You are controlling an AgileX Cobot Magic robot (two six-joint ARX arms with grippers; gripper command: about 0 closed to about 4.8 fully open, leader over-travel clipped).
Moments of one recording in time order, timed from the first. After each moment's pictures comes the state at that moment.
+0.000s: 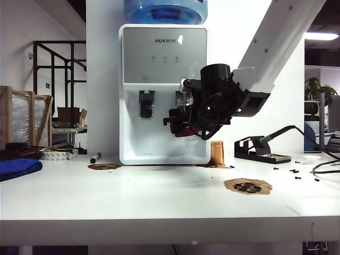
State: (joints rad) left arm 0.06 0.58 0.74 -0.54 0.59 0.14; right arm 0.38 2.37 1.60 0.64 0.07 -0.06
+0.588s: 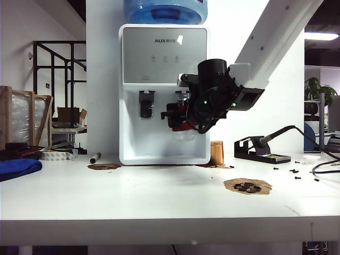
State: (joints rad) left arm 0.06 0.58 0.74 -0.54 0.59 0.15; right arm 0.38 2.39 1.69 0.58 0.06 -0.06
